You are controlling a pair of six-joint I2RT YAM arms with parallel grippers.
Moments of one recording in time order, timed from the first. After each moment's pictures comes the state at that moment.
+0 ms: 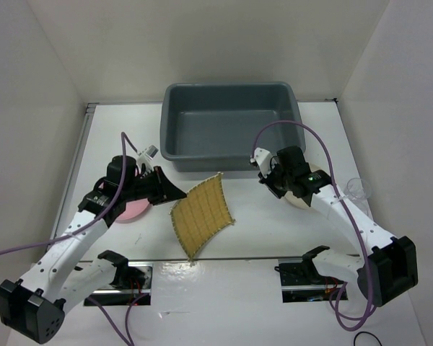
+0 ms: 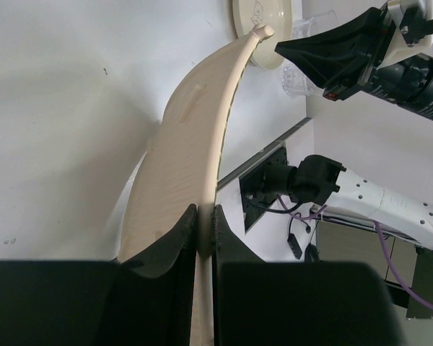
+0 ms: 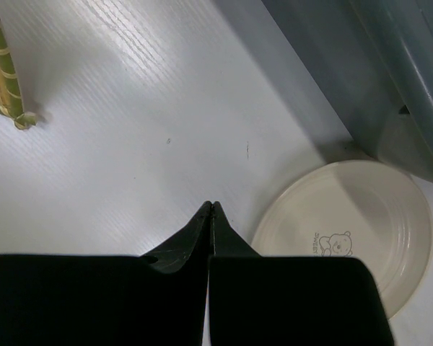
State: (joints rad) left arm -0.35 0.88 0.75 -0.43 0.56 -0.80; right arm 0.41 1.12 0.84 -0.58 -0.15 -0.48
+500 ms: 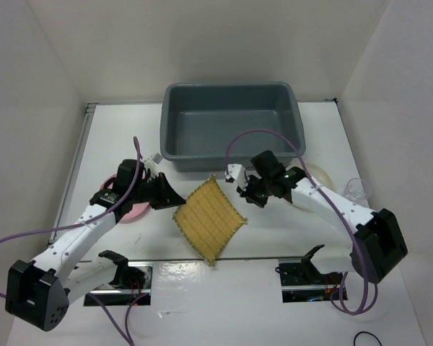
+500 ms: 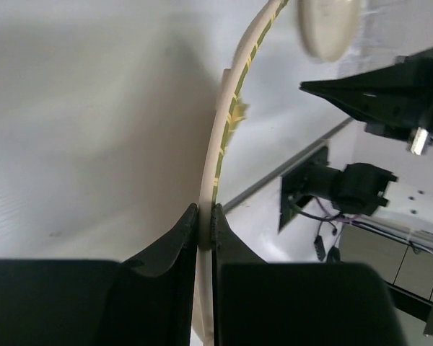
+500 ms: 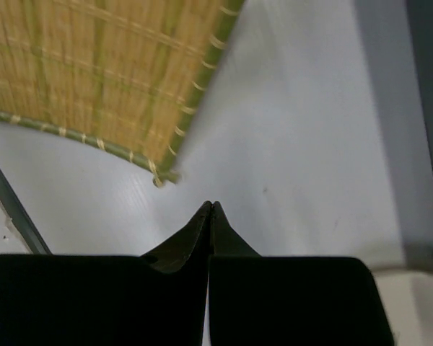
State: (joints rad) left arm -0.34 0.98 0.68 -0.39 0.54 -0.75; right arm 0.59 1.28 0.88 -0.60 -0.30 -0.54
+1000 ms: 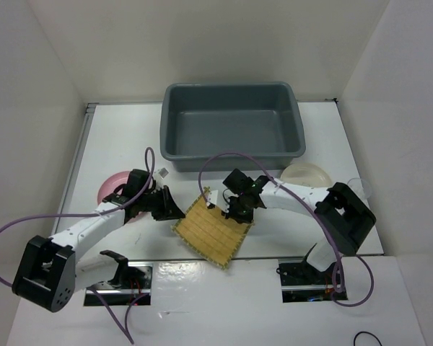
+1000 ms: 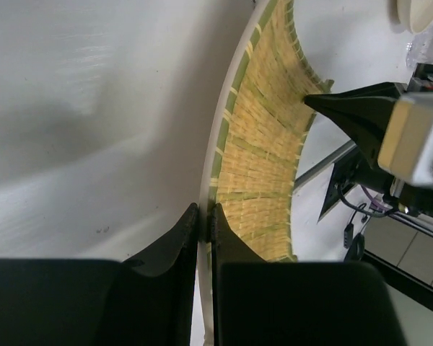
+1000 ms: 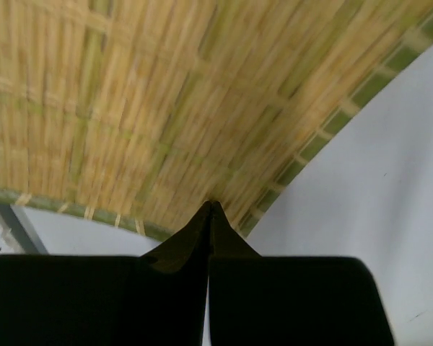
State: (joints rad) left arm -0.34 1.12 0.53 -0.29 0.54 -0.68; right arm 0.81 1.58 0.88 -0.57 -0.24 -0.58
